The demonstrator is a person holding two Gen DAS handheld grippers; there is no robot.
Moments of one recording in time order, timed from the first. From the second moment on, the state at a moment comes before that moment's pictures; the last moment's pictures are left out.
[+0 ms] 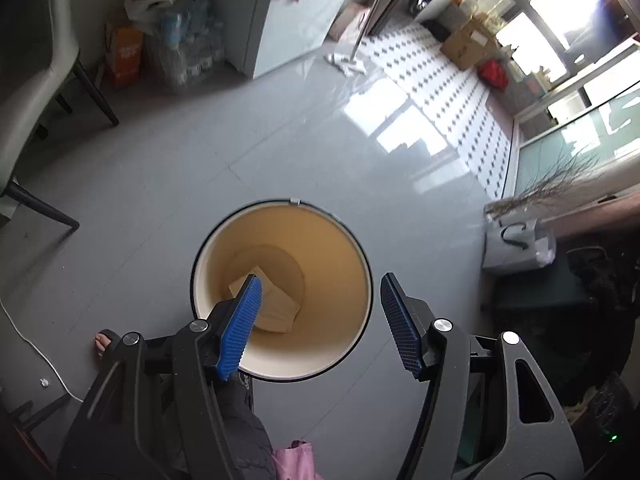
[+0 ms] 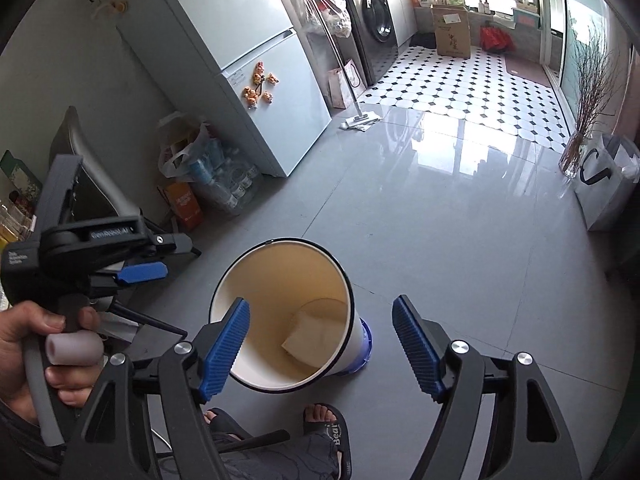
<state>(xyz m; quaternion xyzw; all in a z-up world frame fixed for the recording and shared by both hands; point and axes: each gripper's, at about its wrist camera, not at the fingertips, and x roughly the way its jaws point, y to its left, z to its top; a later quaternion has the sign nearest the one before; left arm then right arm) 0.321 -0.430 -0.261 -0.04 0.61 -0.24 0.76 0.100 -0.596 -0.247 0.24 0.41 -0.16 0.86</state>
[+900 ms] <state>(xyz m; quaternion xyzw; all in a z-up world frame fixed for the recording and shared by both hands) 0.216 -0.185 -0.039 -0.09 0.37 -0.19 0.91 0.088 -0.432 -0.079 0.14 0.28 -0.05 0.95</state>
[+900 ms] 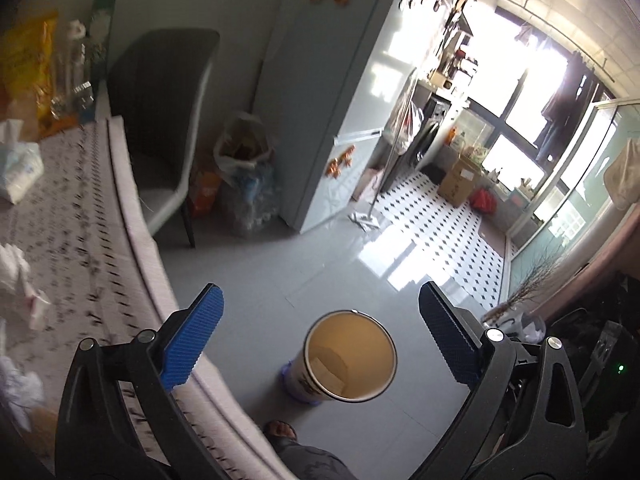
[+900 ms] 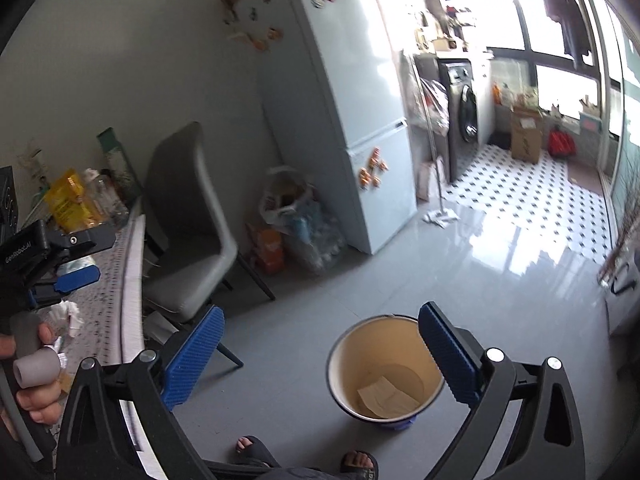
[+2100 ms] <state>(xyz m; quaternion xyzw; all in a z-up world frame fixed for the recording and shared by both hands) 0.057 0.078 -0.050 -0.14 0.29 -0.02 0.95 0.107 -0.196 -0.061 0.02 0.31 0.21 0.93</state>
